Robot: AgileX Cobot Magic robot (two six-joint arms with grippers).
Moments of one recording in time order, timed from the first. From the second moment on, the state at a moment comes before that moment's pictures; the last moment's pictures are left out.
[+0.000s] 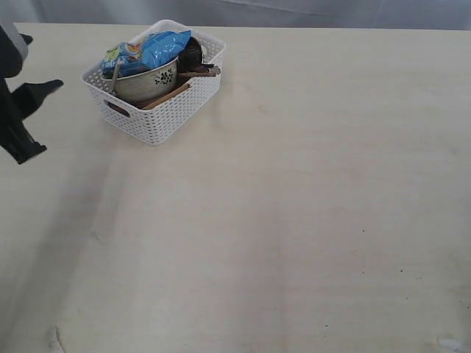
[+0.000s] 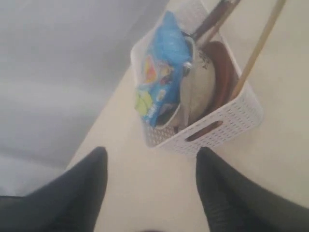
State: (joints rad) left arm -0.23 1.02 -0.52 0.67 0.08 0.14; right arm -0.12 0.03 0.00 0.12 0.30 -0.01
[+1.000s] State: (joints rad) left arm -0.17 1.28 -0.55 0.48 -0.26 0.05; right arm -0.12 0.03 0.00 0.12 0.30 -0.01
